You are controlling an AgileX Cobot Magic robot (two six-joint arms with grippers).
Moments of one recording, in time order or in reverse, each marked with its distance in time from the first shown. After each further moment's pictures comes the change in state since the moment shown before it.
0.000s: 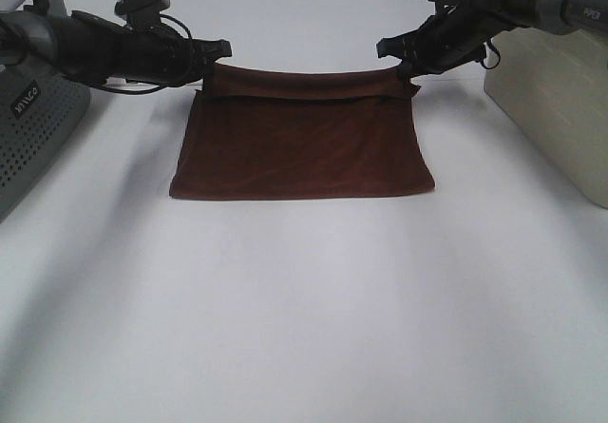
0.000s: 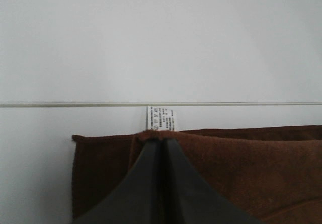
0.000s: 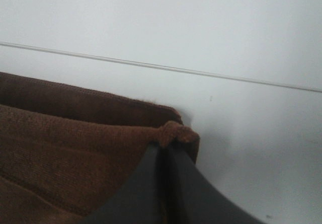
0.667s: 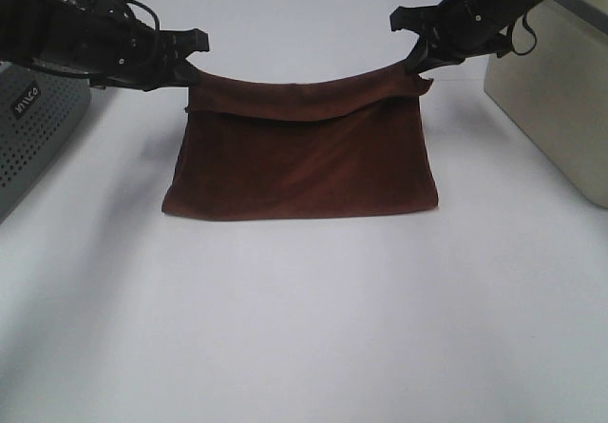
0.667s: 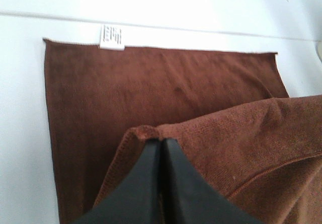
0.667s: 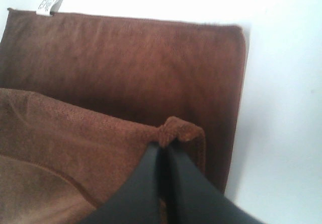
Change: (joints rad) left arm 0.000 -0.388 0.476 -0.001 0.125 0.000; right arm 0.000 -0.337 0.391 0.132 0.099 -0.025
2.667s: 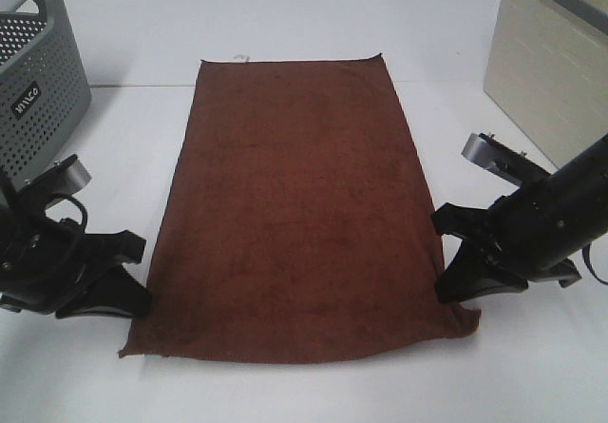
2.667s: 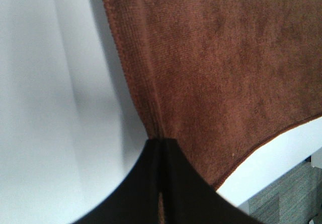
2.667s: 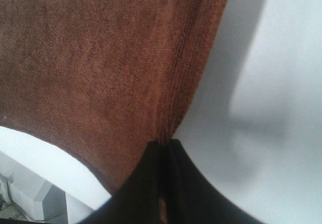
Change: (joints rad) left arm 0.000 -0.420 0.893 -0.013 0.254 0.040; right arm 0.000 -0.482 1.139 0.354 -0.029 -0.310
